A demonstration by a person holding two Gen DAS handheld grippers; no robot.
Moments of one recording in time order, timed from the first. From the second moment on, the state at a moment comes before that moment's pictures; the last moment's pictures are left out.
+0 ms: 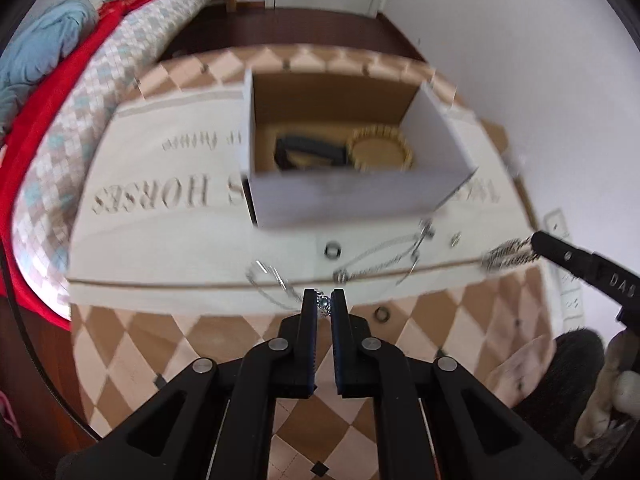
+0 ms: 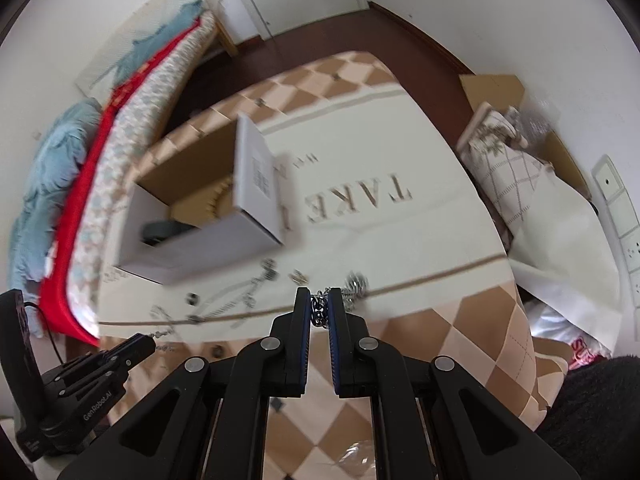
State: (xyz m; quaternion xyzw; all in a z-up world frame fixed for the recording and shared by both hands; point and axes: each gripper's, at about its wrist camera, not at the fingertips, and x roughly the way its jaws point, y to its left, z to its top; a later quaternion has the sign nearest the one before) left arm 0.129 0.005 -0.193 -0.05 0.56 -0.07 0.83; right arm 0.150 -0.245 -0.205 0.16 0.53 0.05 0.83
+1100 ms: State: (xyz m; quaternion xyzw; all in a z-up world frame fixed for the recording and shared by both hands) left arm 0.317 0.039 -0.172 -0.10 0.57 -0.09 0.81; right arm 0.304 -0.154 -0.178 0.10 0.56 0.16 0.81
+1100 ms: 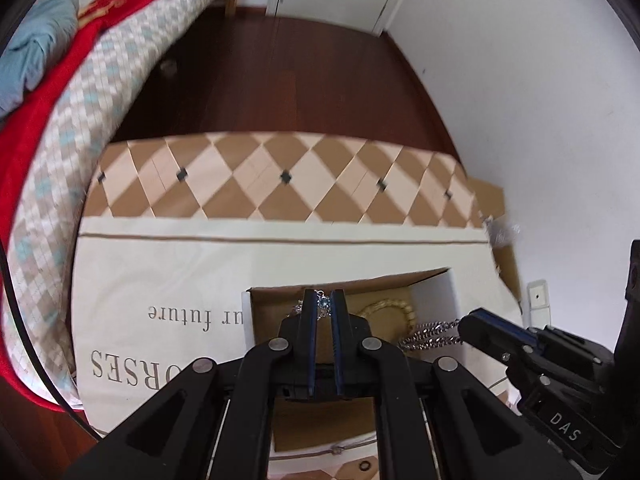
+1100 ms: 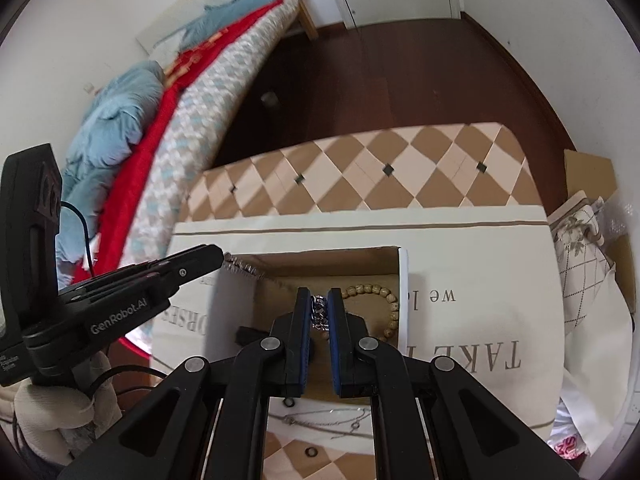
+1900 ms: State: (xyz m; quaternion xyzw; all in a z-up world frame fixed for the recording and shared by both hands) left arm 0.258 0.053 -0.150 -0.01 0.53 0.05 0.85; right arm 0.264 -0.163 -0.182 -0.05 0.57 0.04 0.82
